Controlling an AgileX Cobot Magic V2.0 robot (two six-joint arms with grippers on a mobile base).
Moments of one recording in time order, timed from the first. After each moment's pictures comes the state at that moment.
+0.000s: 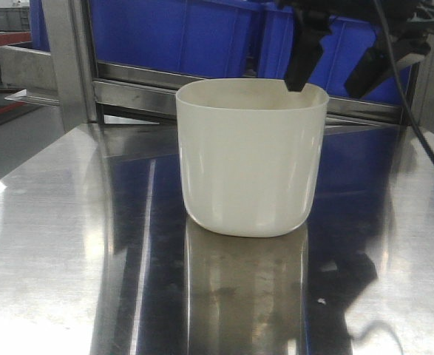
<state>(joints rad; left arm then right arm) -0.16 -0.01 0.01 -0.07 0.08 0.10 0.41 1.56 -1.26 0.08 0.74 0.23</state>
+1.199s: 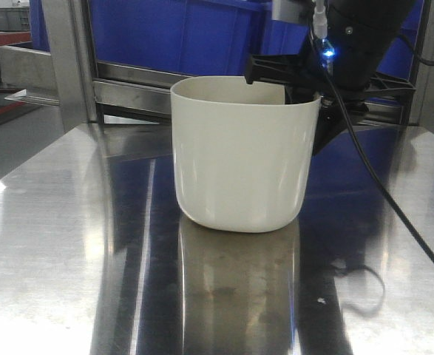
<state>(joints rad) -0.16 -0.01 0.01 -0.07 0.08 0.10 0.42 1.73 -1.30 0.13 0.71 0.23</state>
